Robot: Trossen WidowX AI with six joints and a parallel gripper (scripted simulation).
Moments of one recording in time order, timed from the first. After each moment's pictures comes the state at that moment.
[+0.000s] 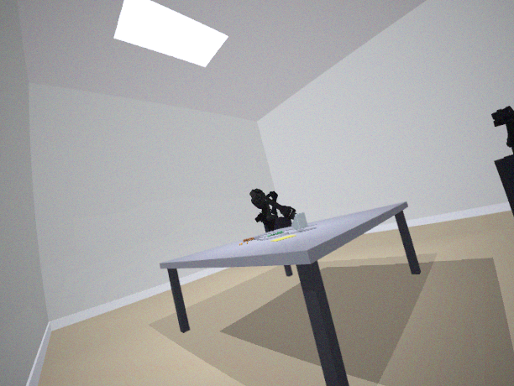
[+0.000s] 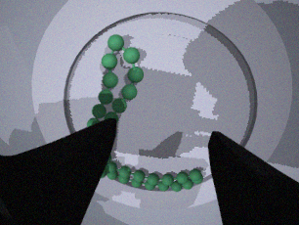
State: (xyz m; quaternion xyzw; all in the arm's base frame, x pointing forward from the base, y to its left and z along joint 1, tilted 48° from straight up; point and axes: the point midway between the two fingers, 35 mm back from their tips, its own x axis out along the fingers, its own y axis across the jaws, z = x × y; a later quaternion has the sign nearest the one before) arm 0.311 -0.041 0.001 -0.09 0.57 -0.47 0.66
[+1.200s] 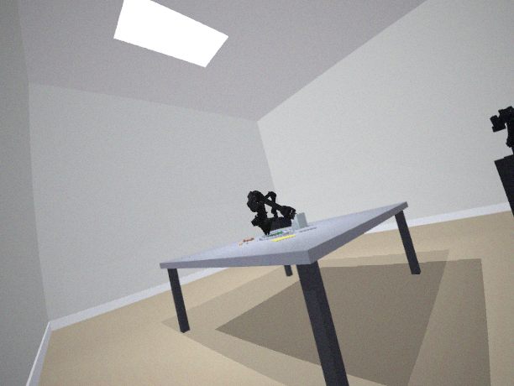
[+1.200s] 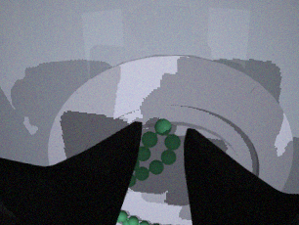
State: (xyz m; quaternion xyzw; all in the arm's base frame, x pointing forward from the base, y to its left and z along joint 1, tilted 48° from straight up) arm 0.365 -0.052 -0.016 -0.20 0.64 -0.37 0.64
